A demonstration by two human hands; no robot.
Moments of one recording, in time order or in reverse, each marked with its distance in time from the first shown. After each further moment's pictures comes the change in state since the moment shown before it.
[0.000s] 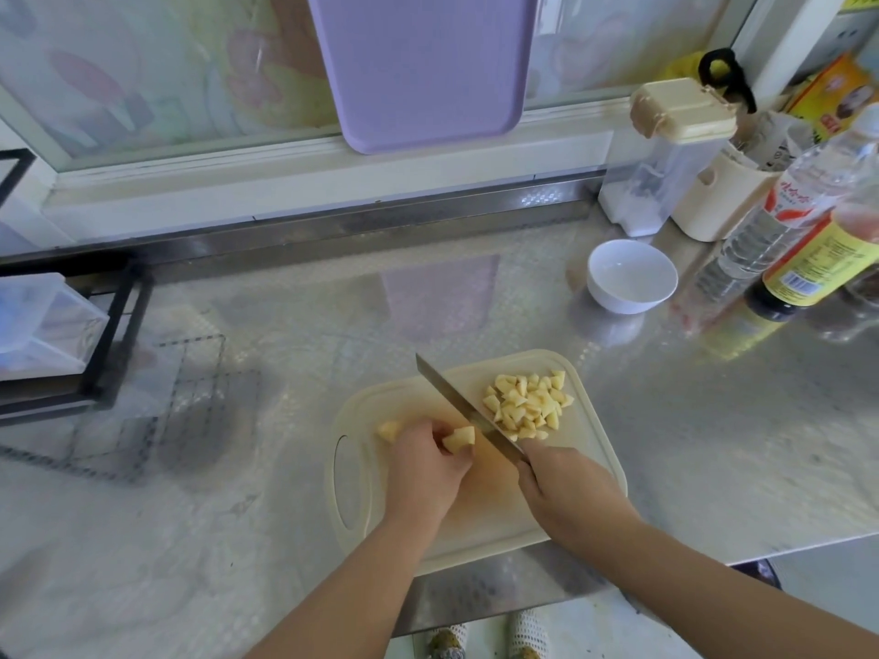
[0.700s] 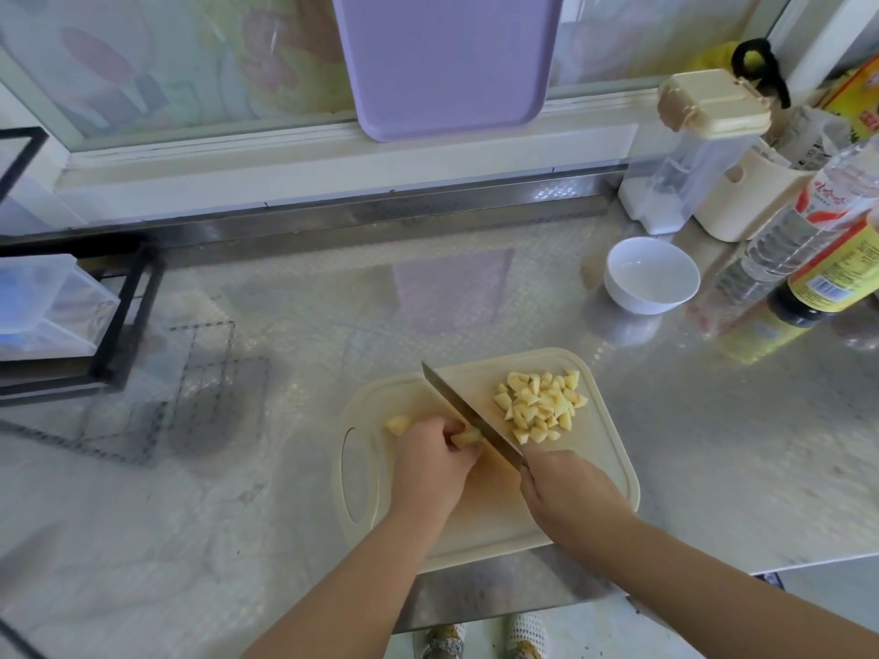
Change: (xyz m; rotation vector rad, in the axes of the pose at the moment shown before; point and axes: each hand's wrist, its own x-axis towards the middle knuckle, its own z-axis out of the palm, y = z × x) left_hand -0.001 0.005 -0.004 0.017 0.000 0.022; right_hand 0.009 -0.002 0.009 -0.054 -0.067 0.017
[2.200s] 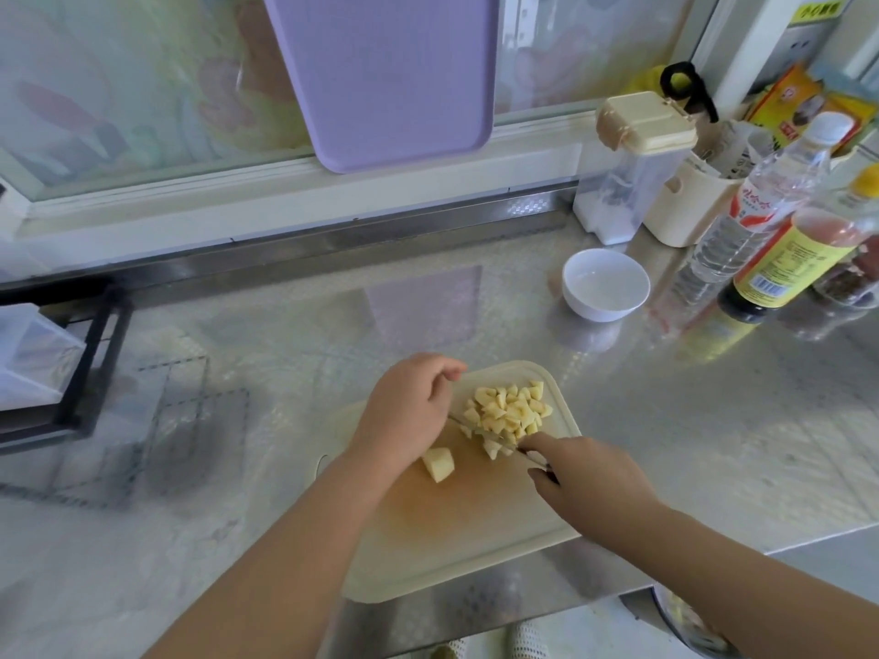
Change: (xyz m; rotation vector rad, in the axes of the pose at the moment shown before) left_hand 0.037 0.067 -0.042 0.181 -0.083 0.448; right_hand -0.012 0.036 -0.039 -0.102 0.084 -0.037
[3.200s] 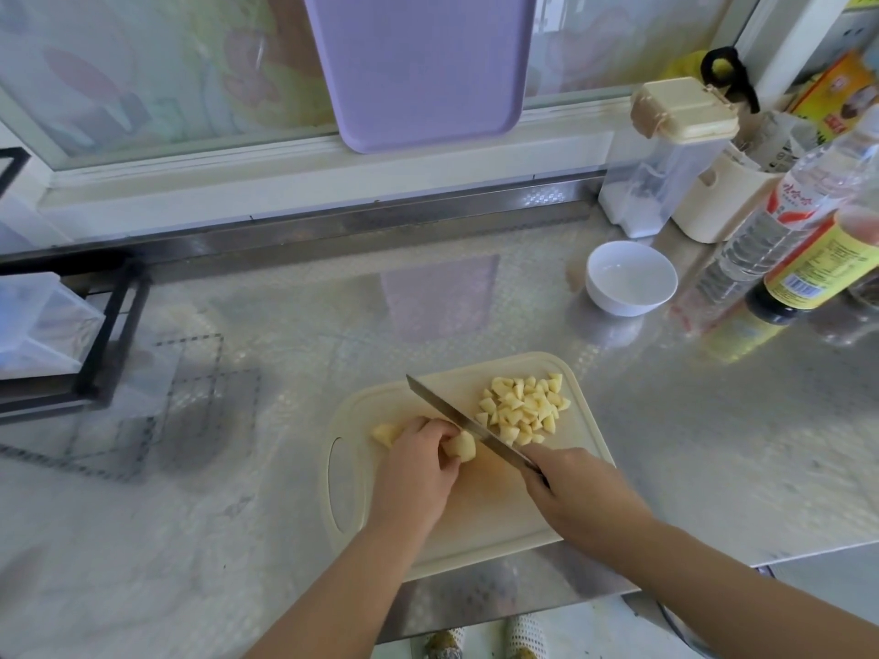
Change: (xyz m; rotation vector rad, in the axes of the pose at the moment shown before) left_hand -0.062 -0.041 0.052 0.101 0.012 -0.202; right_hand 0.001 -0.015 0.026 0.163 0.000 -0.067
